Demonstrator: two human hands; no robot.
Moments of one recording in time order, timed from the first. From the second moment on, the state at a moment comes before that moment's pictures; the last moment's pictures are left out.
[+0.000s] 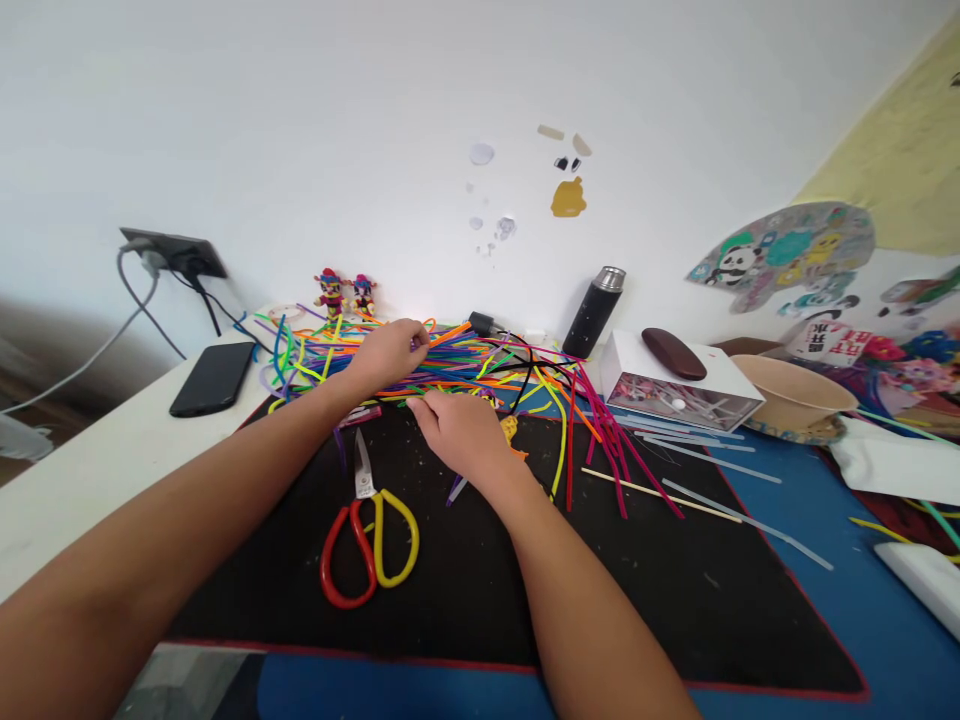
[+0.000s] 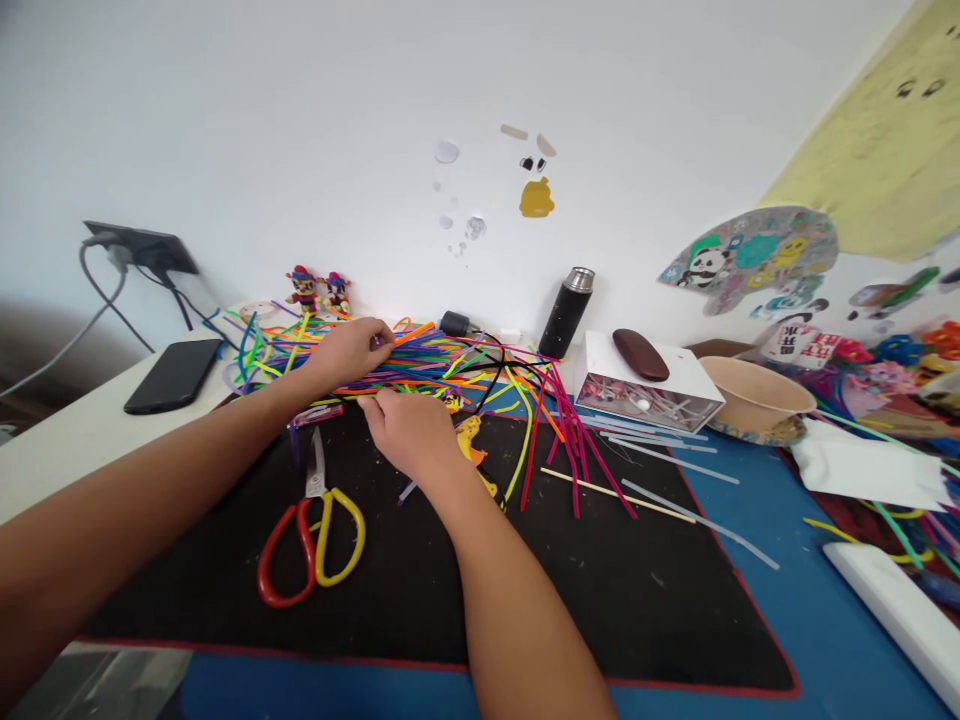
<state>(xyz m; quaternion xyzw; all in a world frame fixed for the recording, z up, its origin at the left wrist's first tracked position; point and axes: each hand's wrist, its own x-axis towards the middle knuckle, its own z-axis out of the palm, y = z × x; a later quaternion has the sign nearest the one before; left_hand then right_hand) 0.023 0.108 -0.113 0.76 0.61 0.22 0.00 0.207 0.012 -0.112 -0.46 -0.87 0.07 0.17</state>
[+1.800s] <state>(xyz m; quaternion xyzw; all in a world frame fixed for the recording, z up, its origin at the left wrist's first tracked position) 0.080 0.025 -0.061 0.82 0.38 0.42 0.05 0.216 0.029 -0.120 -0.44 -0.61 0.39 0.53</state>
